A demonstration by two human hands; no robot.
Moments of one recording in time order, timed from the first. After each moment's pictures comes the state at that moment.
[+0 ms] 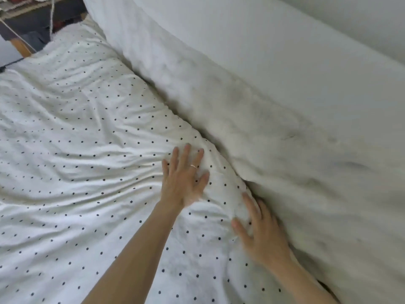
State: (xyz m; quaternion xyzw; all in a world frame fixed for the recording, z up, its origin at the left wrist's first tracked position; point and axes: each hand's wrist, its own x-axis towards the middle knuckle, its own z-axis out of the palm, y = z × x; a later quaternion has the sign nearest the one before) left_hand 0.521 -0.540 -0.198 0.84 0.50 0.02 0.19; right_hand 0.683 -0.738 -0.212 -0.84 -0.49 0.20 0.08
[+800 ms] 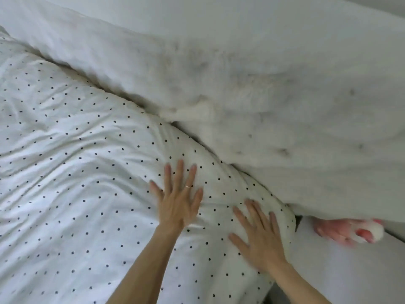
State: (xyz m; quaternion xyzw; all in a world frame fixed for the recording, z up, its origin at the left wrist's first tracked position) left_hand 0.565 -0.780 -0.243 0.89 0.43 -0.04 0.12; right_hand 0.694 -1.003 -0.266 -0.84 -0.46 0.28 0.05
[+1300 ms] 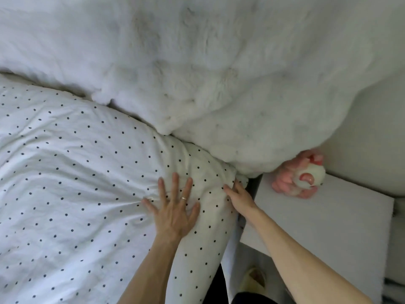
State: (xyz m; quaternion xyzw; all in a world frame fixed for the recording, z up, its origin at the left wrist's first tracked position) left_hand 0.582 -0.936 -0.287 0.91 0.38 -0.16 0.03; right_hand 0.753 -1.060 -0.295 -0.73 -0.04 0.52 0.44
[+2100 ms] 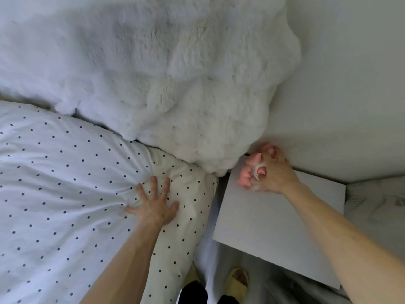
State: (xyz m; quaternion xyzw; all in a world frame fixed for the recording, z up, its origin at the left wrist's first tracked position) left_hand 0.634 -0.958 -0.262 0.84 0.42 -0.34 0.06; right_hand 0.901 -1.188 -0.250 -0.92 -0.25 0.28 0.09
